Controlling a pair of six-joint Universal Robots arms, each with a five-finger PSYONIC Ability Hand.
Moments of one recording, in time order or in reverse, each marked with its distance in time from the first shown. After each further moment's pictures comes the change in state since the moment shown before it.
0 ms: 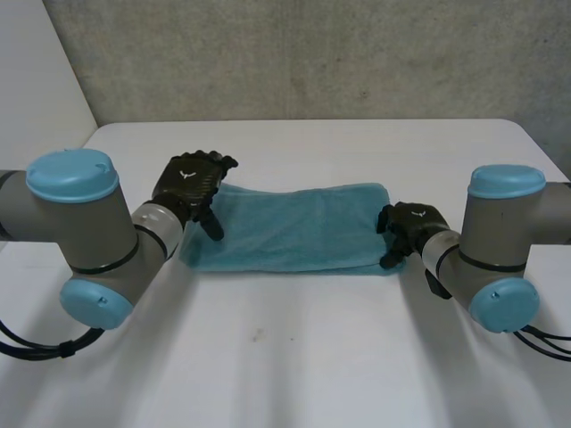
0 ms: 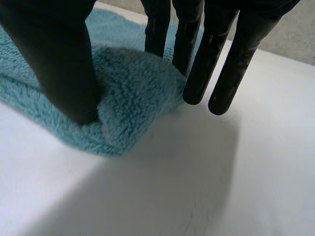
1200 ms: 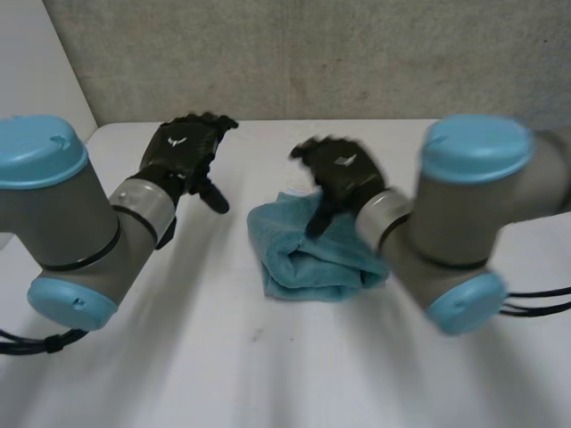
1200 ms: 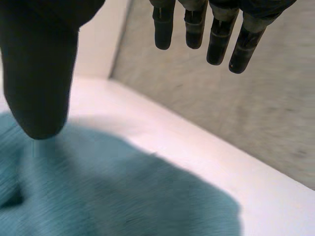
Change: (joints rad) left arm -0.049 0.179 -0.027 -0.029 -0.042 -0.149; right arm 0.251 -0.217 -0.073 -0.009 0.007 0.025; left_hand -0.003 -0.002 -0.002 -0.002 -0.007; right_hand -0.416 -0.567 -0.579 -0.561 -0.522
